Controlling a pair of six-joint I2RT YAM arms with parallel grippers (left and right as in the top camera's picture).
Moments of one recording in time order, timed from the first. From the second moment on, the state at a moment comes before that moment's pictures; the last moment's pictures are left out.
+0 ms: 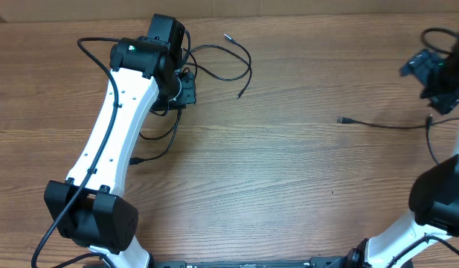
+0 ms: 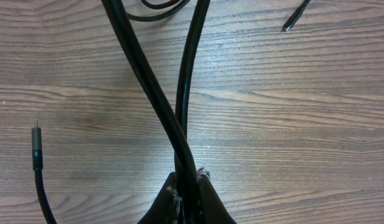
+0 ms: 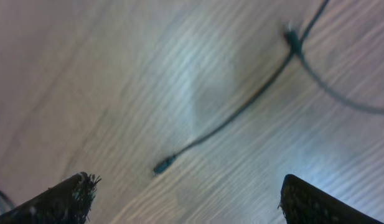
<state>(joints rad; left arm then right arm) -0.26 1.82 1.81 -1.32 0.04 -0.34 -0.36 1.92 1.88 -1.27 -0.03 0.51</state>
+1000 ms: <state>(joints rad) -0.27 1.82 1.81 -1.31 0.04 -0.34 -0.12 1.93 1.40 -0.90 0.02 1.09</state>
